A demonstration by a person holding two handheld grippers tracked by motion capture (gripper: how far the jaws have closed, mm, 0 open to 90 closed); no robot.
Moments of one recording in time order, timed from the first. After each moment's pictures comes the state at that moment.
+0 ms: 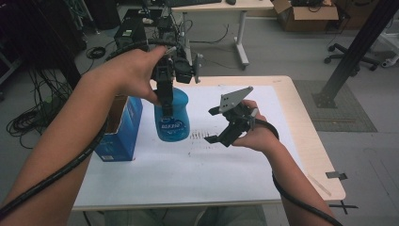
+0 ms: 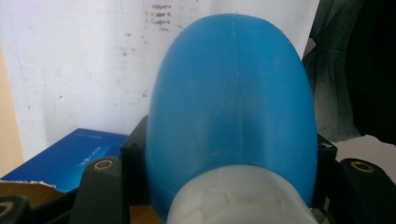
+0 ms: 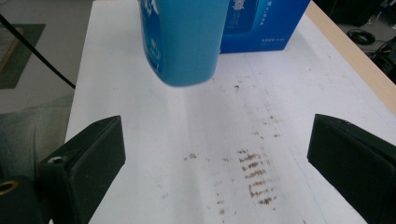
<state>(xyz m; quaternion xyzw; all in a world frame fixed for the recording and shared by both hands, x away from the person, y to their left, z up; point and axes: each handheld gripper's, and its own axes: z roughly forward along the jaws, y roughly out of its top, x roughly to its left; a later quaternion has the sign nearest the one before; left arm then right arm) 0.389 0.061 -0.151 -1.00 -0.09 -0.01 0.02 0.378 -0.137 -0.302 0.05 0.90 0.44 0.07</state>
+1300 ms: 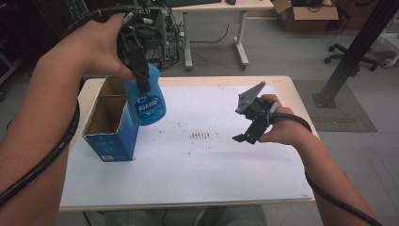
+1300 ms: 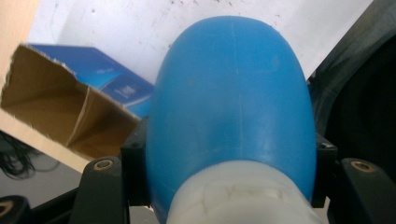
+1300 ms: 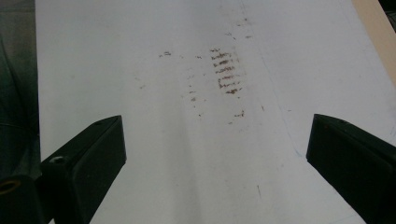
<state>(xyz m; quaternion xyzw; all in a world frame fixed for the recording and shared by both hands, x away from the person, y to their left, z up) 0.402 0.123 -0.094 -0.95 -0.32 -0.01 0.01 0.382 -0.184 -0.285 0.07 0.95 0.28 0.09</state>
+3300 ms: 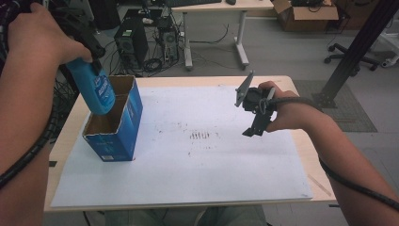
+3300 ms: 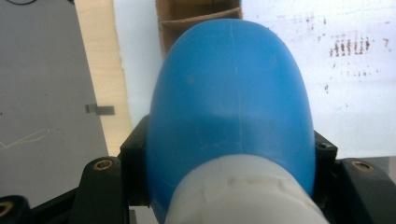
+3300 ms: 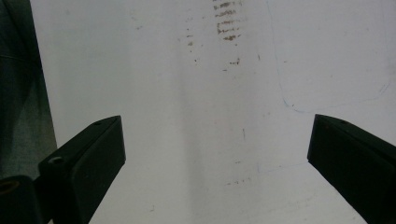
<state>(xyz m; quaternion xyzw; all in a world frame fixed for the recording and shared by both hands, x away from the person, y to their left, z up) 0.428 0.247 -0.086 -0.72 -0.69 -0.04 0.00 0.394 -0.176 -0.254 0.05 0.99 0.14 0.07</state>
